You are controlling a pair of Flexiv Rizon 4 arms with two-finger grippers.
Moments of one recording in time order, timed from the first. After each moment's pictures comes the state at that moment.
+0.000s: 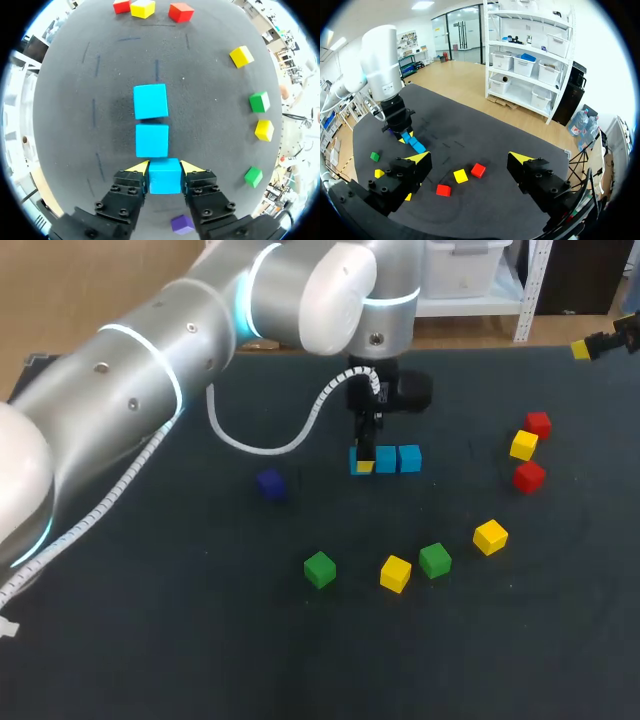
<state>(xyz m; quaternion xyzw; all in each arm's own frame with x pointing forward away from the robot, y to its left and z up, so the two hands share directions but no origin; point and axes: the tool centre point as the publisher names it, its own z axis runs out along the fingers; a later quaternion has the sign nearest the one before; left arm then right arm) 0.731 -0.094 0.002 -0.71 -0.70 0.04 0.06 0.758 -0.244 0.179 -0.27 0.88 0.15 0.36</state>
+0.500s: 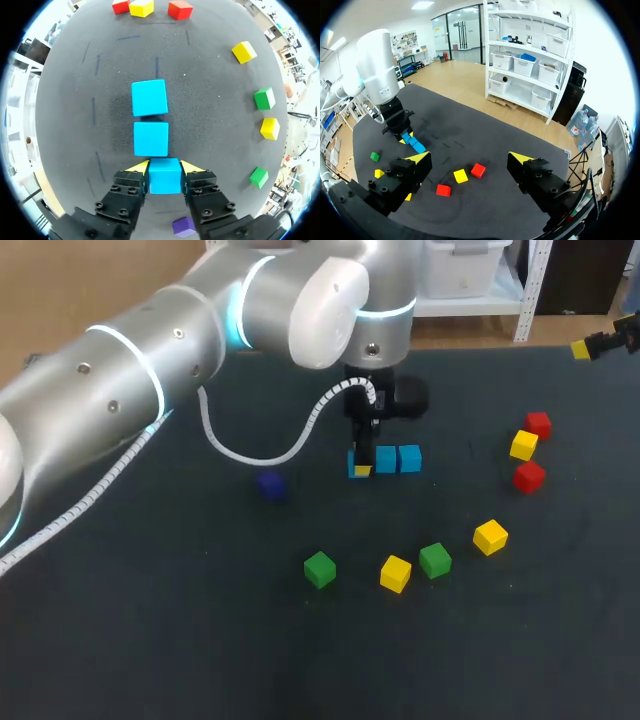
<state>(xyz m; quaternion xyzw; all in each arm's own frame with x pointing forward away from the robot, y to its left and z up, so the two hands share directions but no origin) 0.731 -0.090 -0.004 -0.72 -0.69 0.02 0.04 0.758 -0.244 0.179 -0.27 0.88 0.15 0.36</state>
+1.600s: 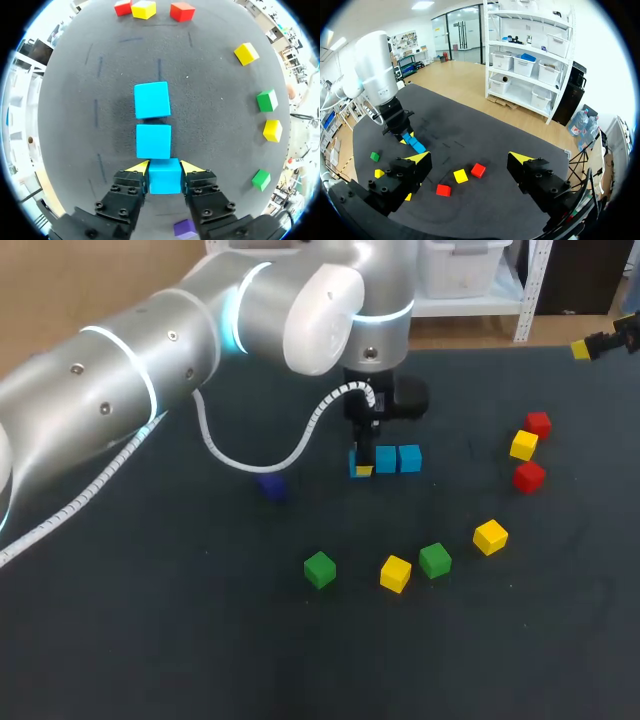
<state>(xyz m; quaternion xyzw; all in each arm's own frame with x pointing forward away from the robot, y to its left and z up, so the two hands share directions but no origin) 0.733 -0.093 -0.005 -0.72 -0.70 0.02 0.03 0.758 -0.244 0.179 -0.27 0.88 0.15 0.36</state>
